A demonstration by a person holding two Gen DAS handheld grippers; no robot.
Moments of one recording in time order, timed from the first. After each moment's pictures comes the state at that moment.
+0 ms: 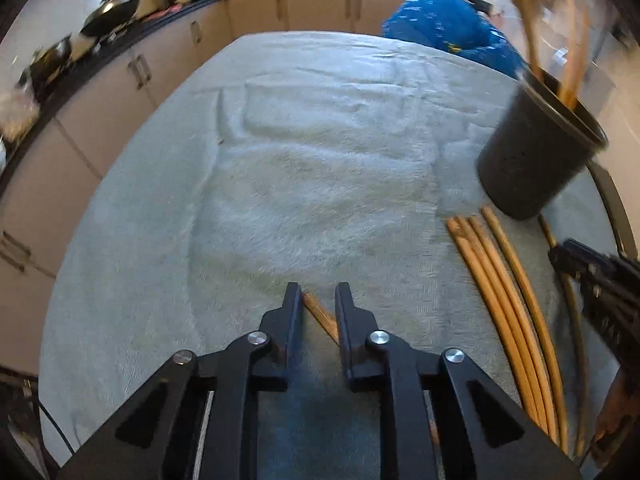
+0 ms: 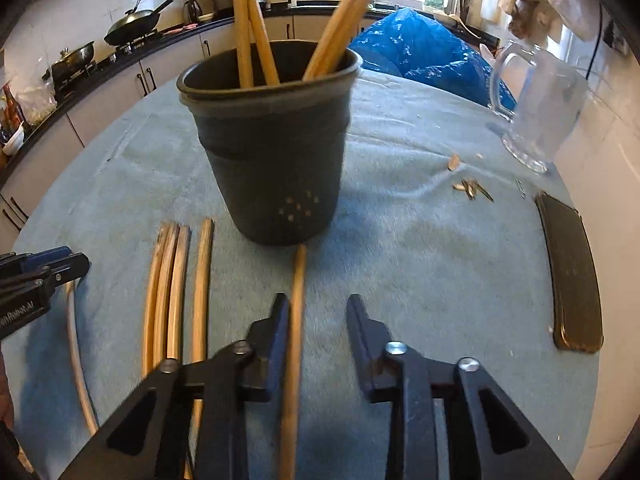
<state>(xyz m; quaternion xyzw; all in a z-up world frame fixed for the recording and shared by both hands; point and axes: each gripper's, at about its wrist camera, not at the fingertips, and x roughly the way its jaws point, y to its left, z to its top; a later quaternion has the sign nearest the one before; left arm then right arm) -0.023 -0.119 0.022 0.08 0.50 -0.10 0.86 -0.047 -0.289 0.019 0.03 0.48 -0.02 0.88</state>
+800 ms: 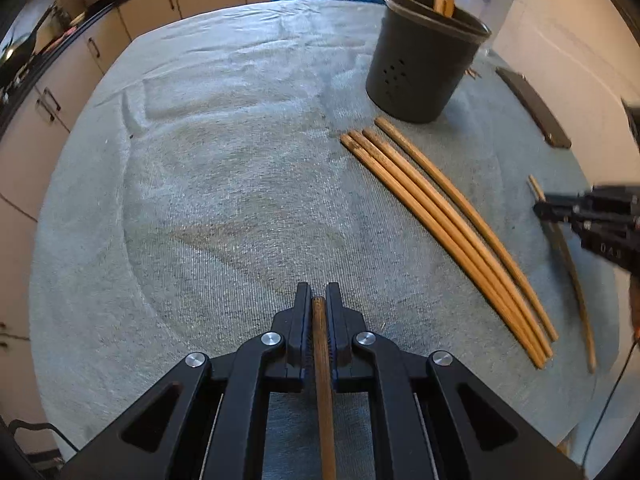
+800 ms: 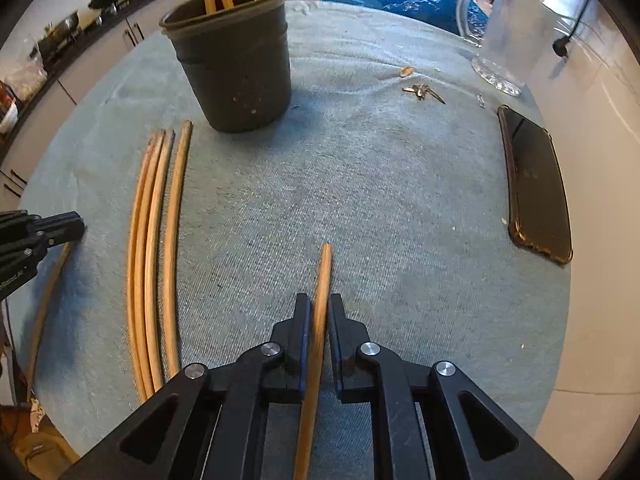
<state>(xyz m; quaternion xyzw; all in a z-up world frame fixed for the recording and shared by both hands) -0.054 -0.128 0.023 0.16 0.55 -0.25 0.78 -0.097 -0.325 0.023 0.03 0.59 -0.03 0.80</state>
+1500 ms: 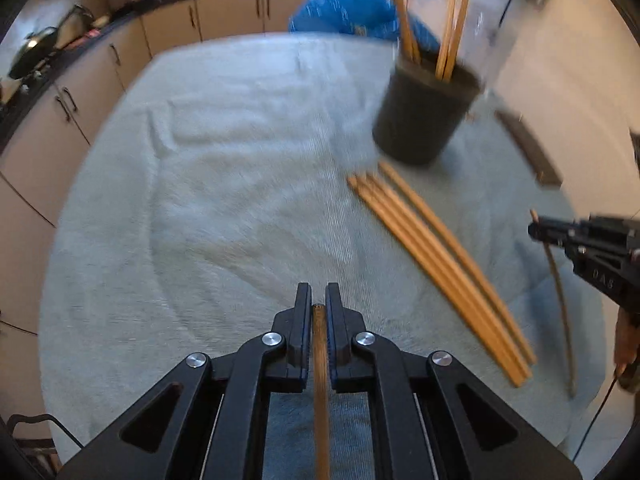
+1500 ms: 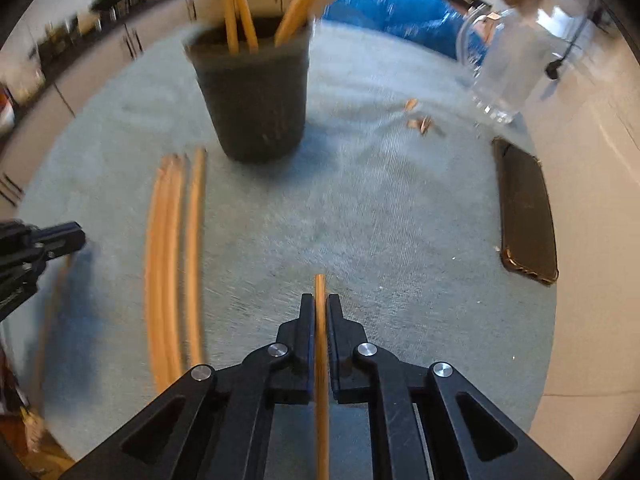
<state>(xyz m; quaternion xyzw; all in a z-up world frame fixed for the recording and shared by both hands) -0.064 -0.110 0.060 0.09 0.49 -0.24 0.83 -0.115 -0.298 0.060 0.05 0.53 -0.04 0.85</state>
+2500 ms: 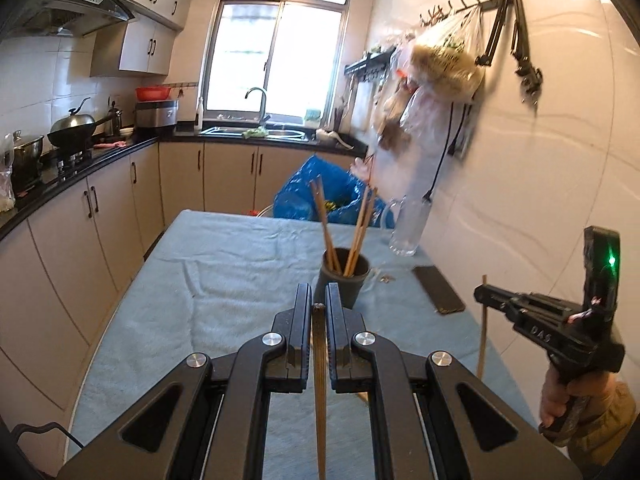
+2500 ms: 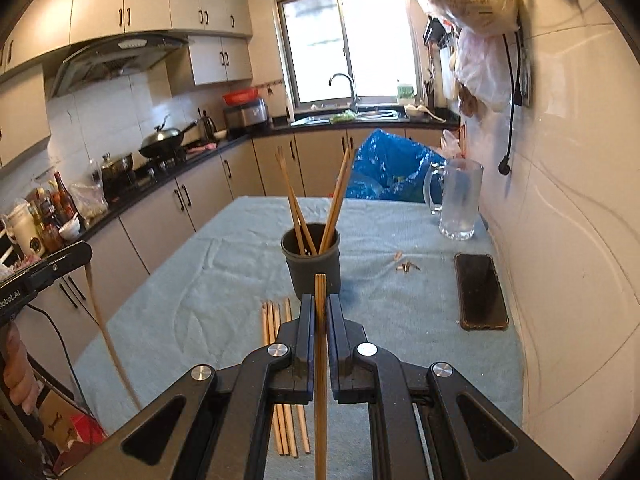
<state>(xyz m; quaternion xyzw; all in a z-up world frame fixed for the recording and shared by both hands) -0.180 -0.061 0.216 -0.01 0.25 -0.29 0.92 -0.226 -0.278 0.184 0.09 0.28 -0.03 0.96</state>
